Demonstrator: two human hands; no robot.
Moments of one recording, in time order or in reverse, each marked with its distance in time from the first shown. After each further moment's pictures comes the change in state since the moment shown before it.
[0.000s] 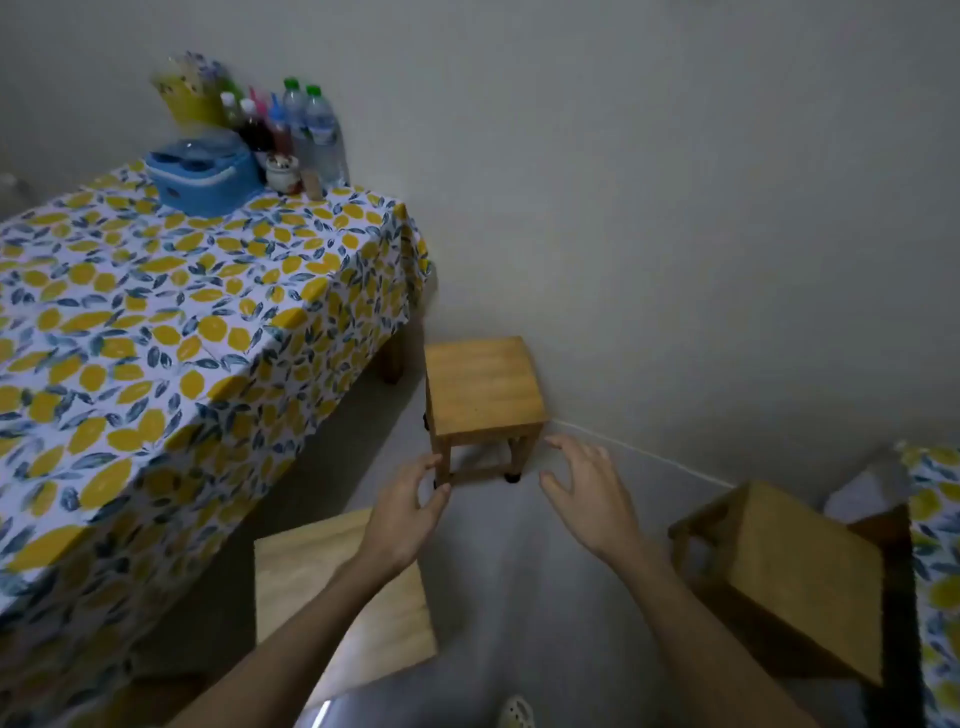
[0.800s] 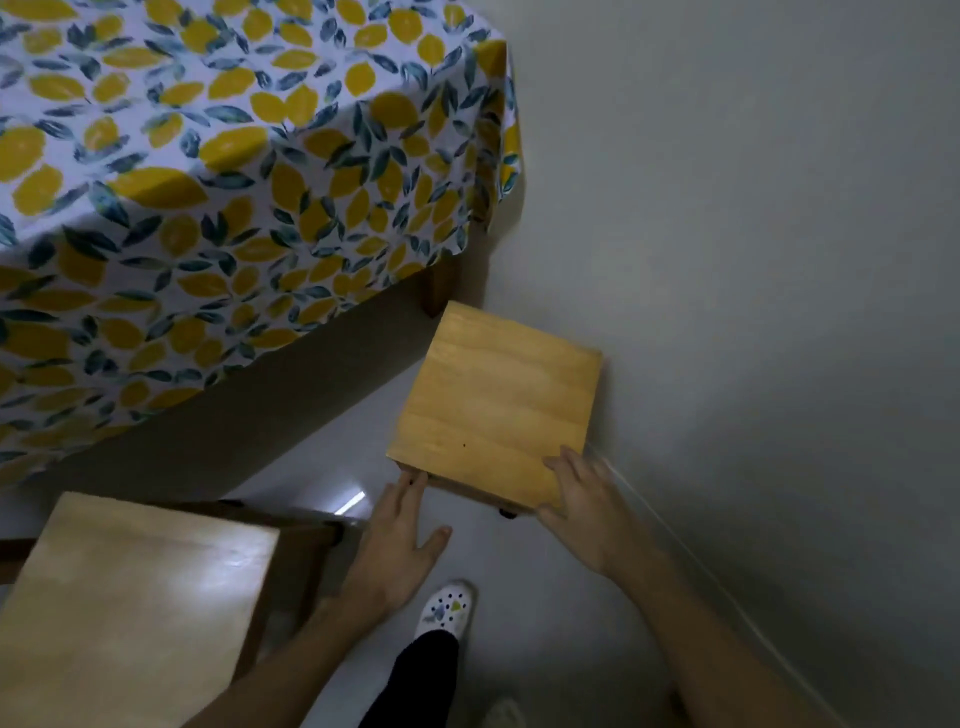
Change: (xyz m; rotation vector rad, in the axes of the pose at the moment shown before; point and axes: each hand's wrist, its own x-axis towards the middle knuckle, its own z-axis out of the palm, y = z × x) left_hand 0.300 -0.098 0.219 -0.049 0.068 -0.539; right_hand 0.390 0.228 0.152 -0.325 -0.643 -0.376
